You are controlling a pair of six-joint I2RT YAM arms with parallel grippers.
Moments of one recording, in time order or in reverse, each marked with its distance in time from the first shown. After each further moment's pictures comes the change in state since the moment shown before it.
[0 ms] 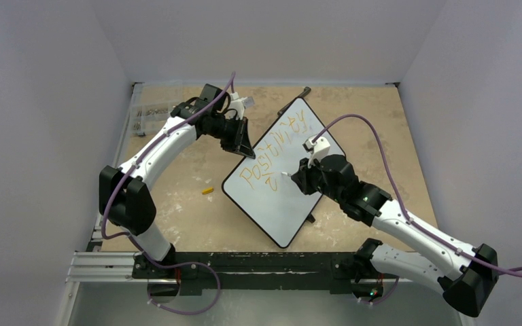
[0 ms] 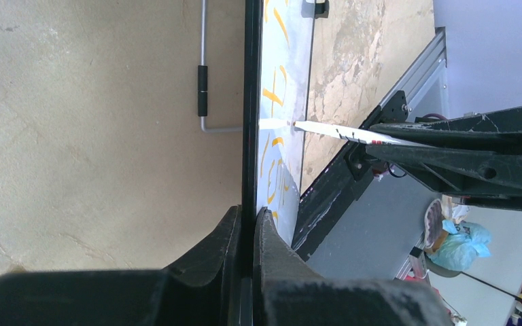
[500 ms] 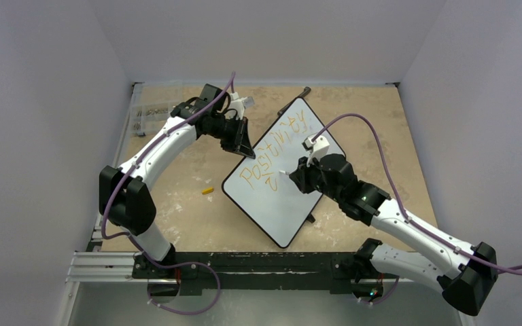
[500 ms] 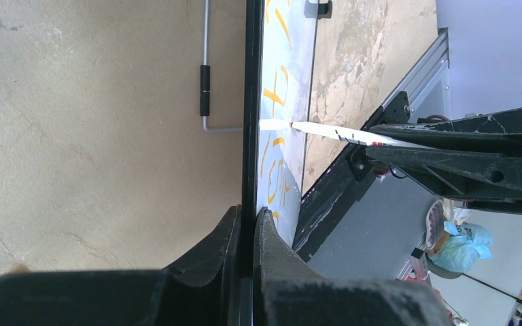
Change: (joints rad) left arm 0.000 0.000 0.000 -0.001 -0.002 0.000; right arm 0.000 0.023 0.001 0.049 -0.006 0.009
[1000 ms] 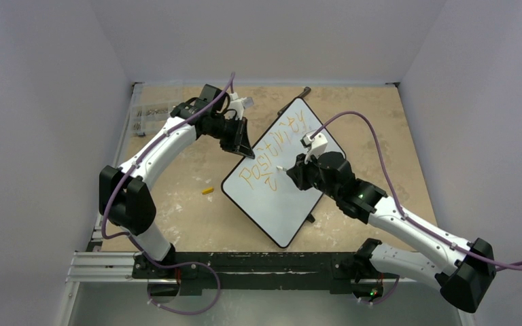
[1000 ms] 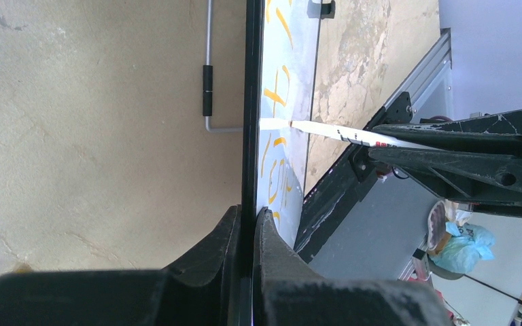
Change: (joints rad) left arm 0.001 0.000 -0.006 0.004 -0.004 0.000; right arm -0.001 0.033 0.014 0.046 0.001 -0.005
